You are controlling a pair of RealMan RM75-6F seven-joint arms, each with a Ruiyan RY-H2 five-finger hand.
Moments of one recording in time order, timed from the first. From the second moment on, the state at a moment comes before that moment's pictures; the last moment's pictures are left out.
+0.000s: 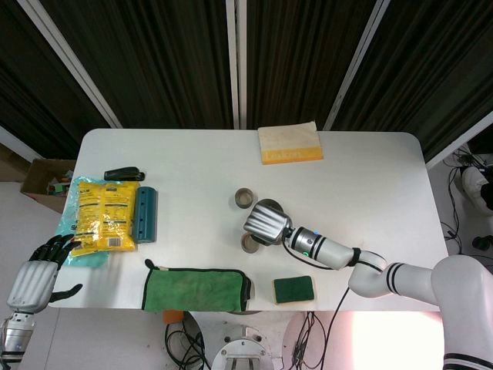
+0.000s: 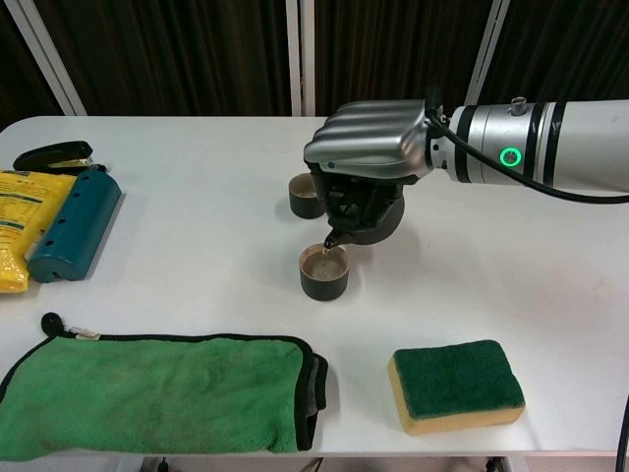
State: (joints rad) left arm -0.04 -1.24 0.06 -1.41 1.59 1.48 -0.06; right arm 1.06 -1.55 0.01 -1.28 -1.65 0.80 -0.05
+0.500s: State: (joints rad) left arm -0.04 -1.24 0.06 -1.41 1.60 1.48 -0.06; right arm 1.05 -1.53 0.03 -1.31 -1.63 0.83 0.04
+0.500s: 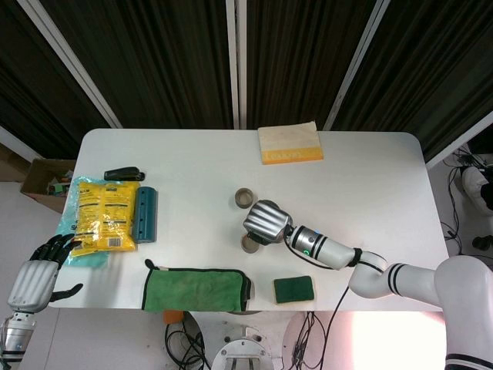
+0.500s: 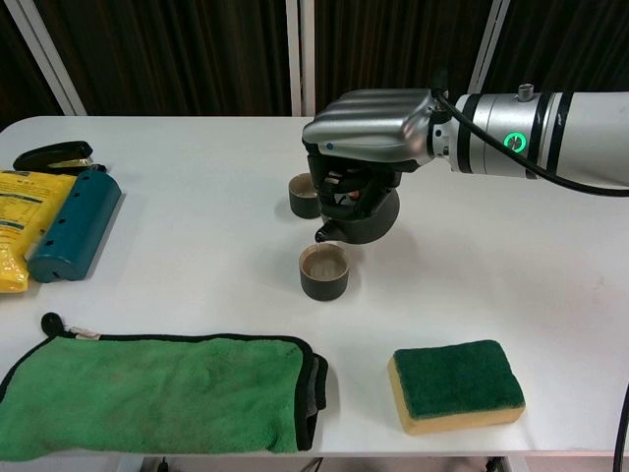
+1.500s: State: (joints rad) left arm -0.04 -1.23 0.06 -1.43 1.59 1.48 -0.04; right arm 1.03 -1.55 0.10 -1.18 -1.52 0.82 0.23
